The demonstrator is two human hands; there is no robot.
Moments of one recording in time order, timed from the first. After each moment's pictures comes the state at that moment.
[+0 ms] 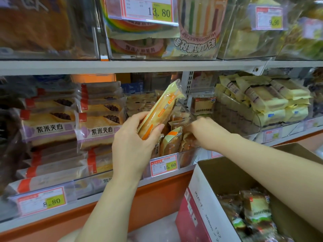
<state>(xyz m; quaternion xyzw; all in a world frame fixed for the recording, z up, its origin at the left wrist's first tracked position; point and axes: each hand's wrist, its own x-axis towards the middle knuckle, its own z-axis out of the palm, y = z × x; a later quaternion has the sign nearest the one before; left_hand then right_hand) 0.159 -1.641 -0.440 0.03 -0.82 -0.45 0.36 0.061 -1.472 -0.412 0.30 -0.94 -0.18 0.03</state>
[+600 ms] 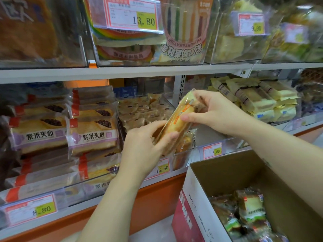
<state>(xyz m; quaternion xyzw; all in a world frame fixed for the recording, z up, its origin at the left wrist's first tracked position) 0.146 -1.622 -0.434 -0.08 -0.86 -0.42 0.28 0.088 -1.442 -0.349 0.29 -0.86 0.42 -0.02</state>
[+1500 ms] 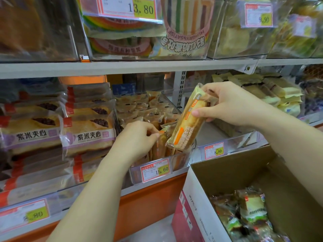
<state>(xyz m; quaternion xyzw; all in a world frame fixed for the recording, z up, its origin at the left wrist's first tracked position) 0.111 -1.642 -0.421 0.00 -0.95 -0.30 0.07 0.082 -1.433 -0.331 0.24 -0.91 0.33 0.02</state>
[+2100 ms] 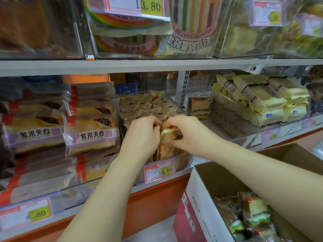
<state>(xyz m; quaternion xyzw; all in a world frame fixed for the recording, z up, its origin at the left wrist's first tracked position) 0.110 -1.631 -0.424 0.02 -0.93 -0.31 0.19 0.078 -1.486 -0.407 0.35 -0.91 0.20 0.04</state>
